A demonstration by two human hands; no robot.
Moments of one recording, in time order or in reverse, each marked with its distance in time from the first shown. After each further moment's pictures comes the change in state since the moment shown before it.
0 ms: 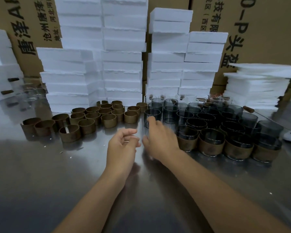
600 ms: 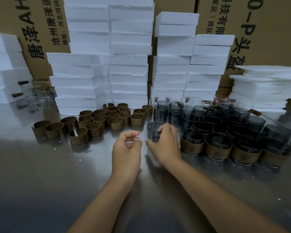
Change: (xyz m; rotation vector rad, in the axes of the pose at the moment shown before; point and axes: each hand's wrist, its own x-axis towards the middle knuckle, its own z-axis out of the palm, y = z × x) left_hand -0.001 0.003 -0.005 0.051 0.088 0.056; right_hand -0.004 -0.005 0.017 0.475 0.118 0.284
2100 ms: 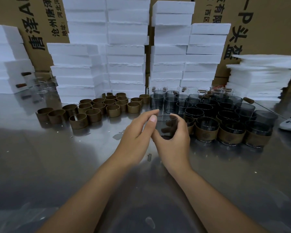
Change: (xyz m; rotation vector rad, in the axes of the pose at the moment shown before) left_hand -0.034 0.028 0.004 0.191 -0.462 0.265; right_hand -0.069 0.008 -0.036 0.590 0.235 -0.051
